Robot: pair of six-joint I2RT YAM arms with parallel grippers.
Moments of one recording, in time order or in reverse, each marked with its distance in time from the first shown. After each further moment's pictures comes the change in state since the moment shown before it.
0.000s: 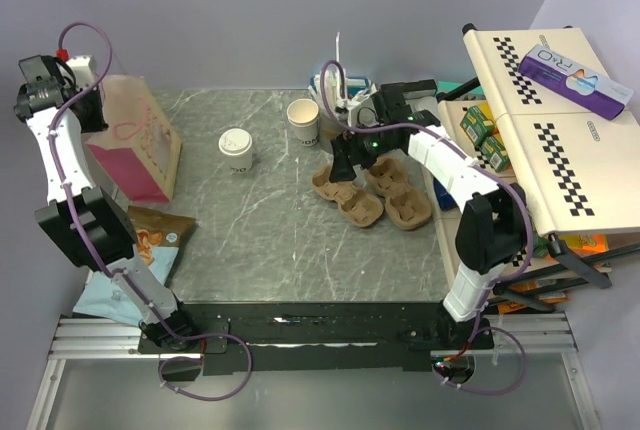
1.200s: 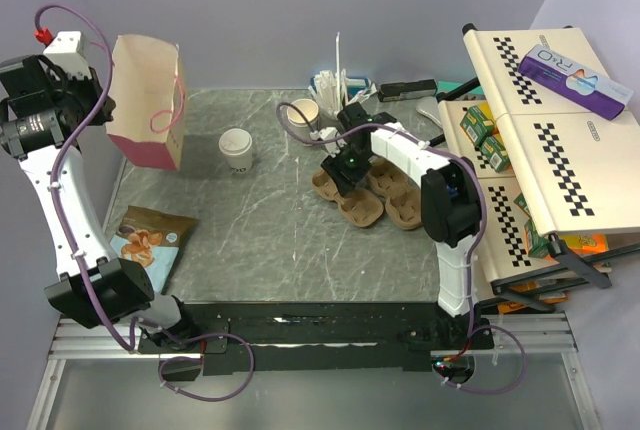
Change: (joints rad) left arm -0.029 -0.406 -0.183 0.111 0.229 -0.096; right arm 0.087 0.317 0.193 -0.204 0.397 -0.229
